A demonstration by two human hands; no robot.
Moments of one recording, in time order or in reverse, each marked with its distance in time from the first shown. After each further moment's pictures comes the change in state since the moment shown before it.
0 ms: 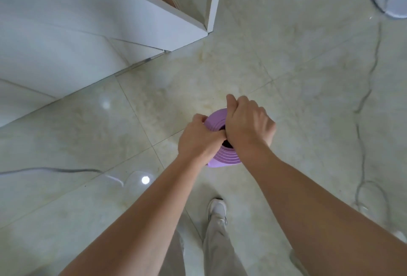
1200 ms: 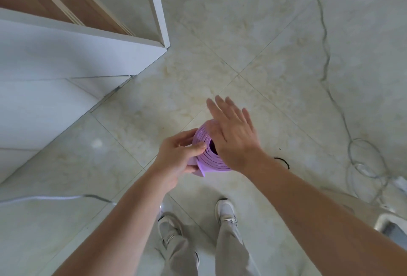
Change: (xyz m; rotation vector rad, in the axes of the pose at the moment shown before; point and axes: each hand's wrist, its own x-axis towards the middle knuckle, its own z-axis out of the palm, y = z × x) left_hand -0.043 -0.007 0.012 -0.304 -0.352 0.072; right_hand -0.062 0.075 -0.026 0.268 -0.146 -0.264
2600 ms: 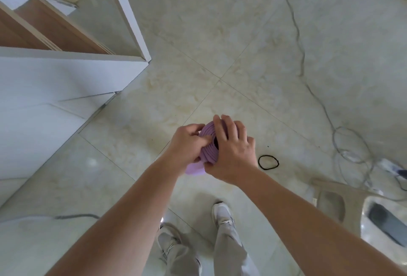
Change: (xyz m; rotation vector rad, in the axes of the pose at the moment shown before) left_hand 0.028 0.021 0.064 0.349 -0.056 0.081; right_hand -0.032 0.050 0.016 -0.217 0.110 0.185
